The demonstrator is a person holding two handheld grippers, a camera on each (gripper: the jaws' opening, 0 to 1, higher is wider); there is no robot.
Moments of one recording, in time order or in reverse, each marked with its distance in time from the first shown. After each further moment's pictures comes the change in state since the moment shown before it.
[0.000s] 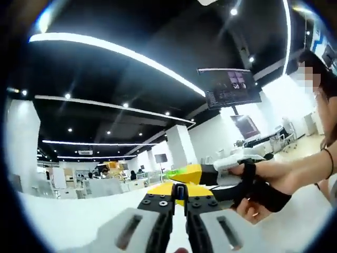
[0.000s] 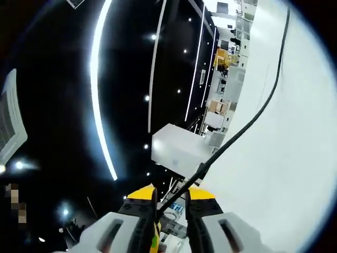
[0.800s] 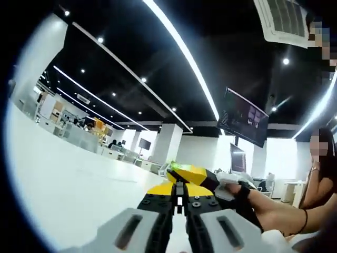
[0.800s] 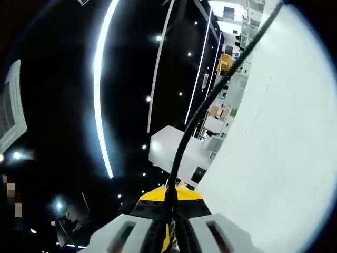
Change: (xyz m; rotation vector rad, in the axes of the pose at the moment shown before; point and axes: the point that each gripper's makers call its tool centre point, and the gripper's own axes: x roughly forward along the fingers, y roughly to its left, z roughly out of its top) left arm 0.007 0.003 -0.033 -0.529 -0.013 -0.044; right arm -0.007 -0.011 0.009 -0.105 -0.019 -0.035
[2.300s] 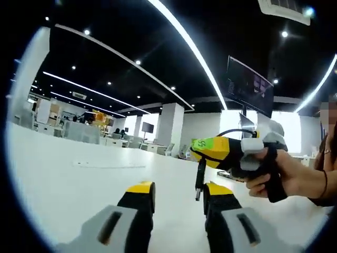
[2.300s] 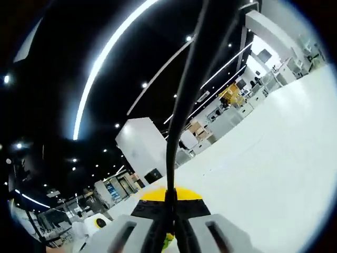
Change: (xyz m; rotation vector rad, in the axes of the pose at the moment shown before) left arm 0.058 0.044 -0.057 0.138 0.177 0.021; right arm -0.006 -0.047 0.063 -0.494 0.038 -0.241
